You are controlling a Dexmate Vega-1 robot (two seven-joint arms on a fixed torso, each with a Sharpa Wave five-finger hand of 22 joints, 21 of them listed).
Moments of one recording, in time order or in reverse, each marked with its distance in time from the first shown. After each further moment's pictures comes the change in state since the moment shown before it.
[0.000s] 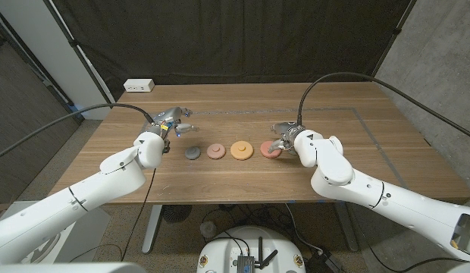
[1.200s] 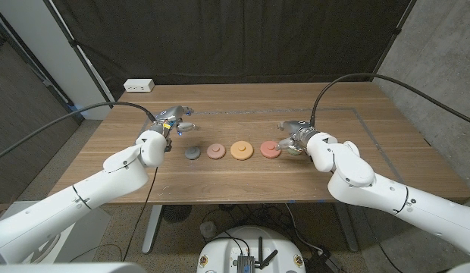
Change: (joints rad) left arm -0.023 -0.012 0.018 0.004 0.017 0.013 -0.008; left_hand -0.005 -0.005 0.012 0.004 0.000 0.000 0.001 0.004 -0.005 -0.007 0.003 0.008 -0.019 0.013 -0.005 -0.028 0.009 0.018 -0.004 -0.039 0.022; right arm -0.066 -0.111 0.071 -0.085 0.166 0.026 -0.198; right_hand -0.007 -0.007 0.030 0.000 0.003 0.026 -0.012 0.000 0.000 0.014 -0.015 -0.001 0.008 0.016 -0.002 0.004 0.038 0.020 -0.005 -0.041 0.041
